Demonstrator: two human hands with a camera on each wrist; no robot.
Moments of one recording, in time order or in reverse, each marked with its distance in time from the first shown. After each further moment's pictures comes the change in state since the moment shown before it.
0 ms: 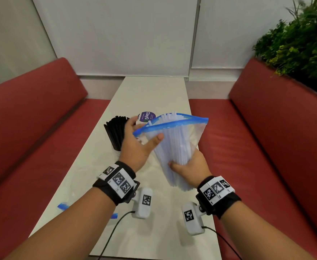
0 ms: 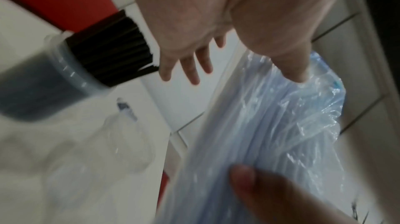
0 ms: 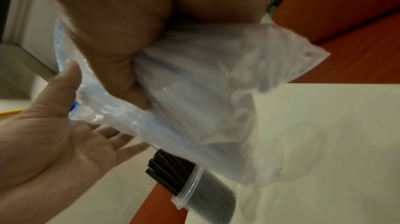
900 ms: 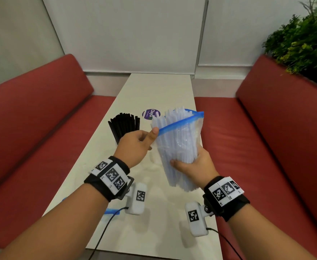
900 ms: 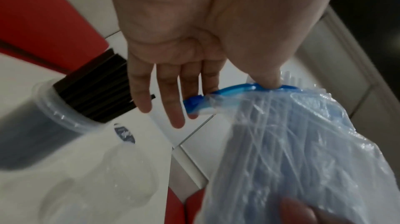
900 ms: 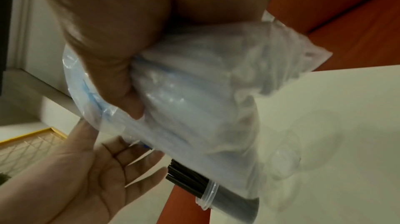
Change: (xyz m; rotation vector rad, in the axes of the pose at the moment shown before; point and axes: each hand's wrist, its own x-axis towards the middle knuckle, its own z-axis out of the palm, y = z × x) left_hand -0.001 0.021 -0.020 0.537 -0.122 -0.097; right_hand 0.000 0.000 -0.006 0.169 -0.078 -0.005
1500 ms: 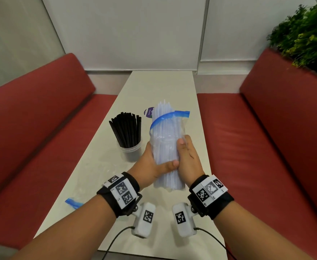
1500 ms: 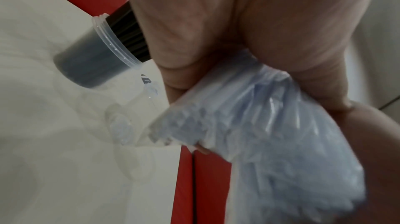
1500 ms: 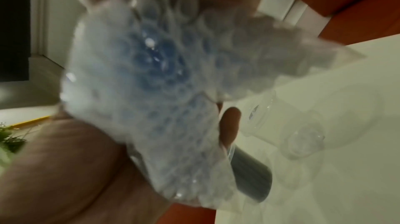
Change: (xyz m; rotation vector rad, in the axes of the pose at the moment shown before) left_hand -0.021 -0.030 0.043 -0.461 -0.310 -0.059; right_hand 0.006 -0.011 0.043 0.200 0.050 0.027
